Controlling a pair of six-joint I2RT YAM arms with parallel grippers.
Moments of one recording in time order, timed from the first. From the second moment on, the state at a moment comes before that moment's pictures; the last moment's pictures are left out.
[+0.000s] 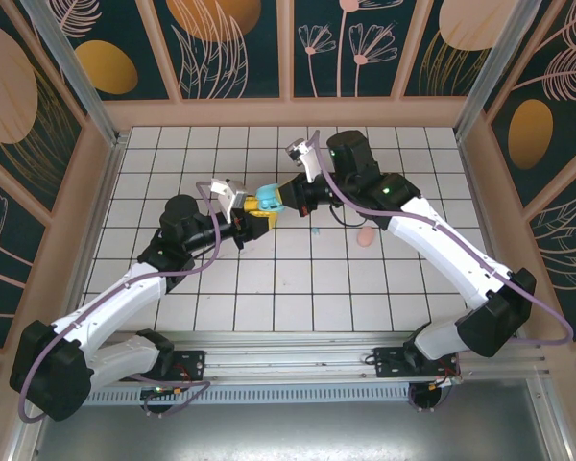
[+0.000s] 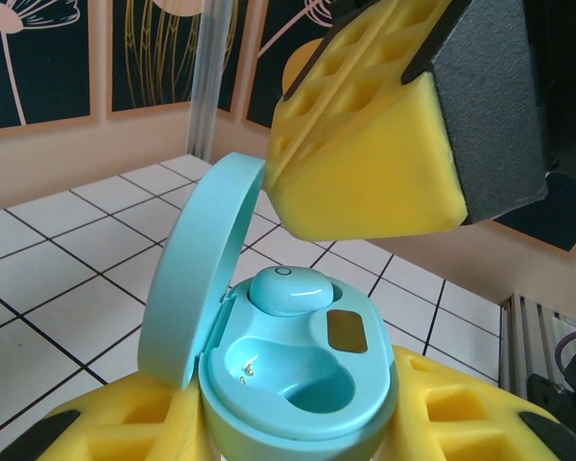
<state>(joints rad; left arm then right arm) -0.54 1.10 0.68 0.33 0.59 -0.21 0.70 1.42 1.44 -0.54 -0.52 0.17</state>
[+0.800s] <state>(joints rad) -0.54 1.10 0.68 0.33 0.59 -0.21 0.69 1.36 1.44 -0.56 -0.51 0.17</state>
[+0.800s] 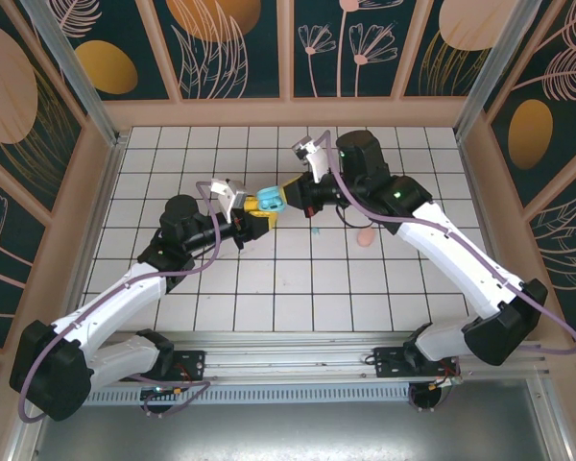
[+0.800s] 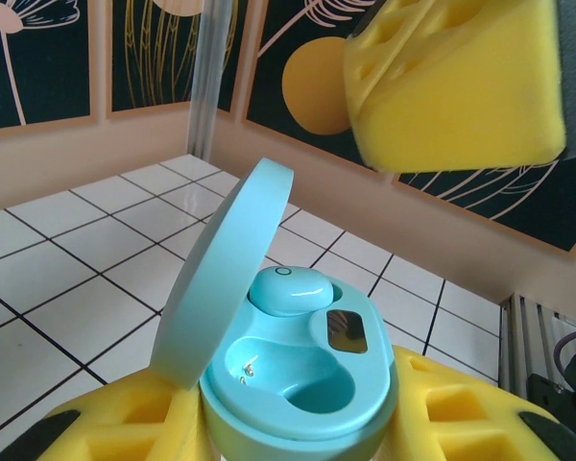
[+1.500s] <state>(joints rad) -0.54 1.10 0.68 0.33 0.59 -0.21 0.39 1.41 1.33 -0.55 -0.35 0.32</state>
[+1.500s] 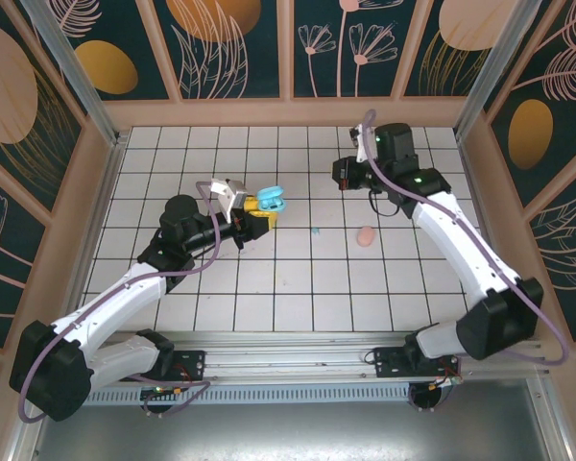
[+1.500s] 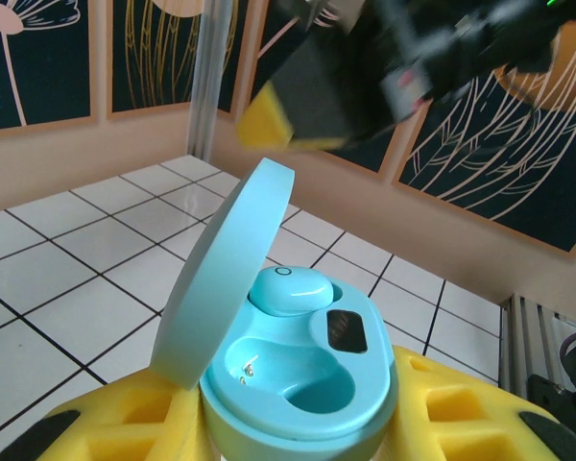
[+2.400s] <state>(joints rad) -0.54 1.08 0.67 0.33 0.58 -0.21 0.36 2.12 1.45 -0.49 -0.51 0.09</state>
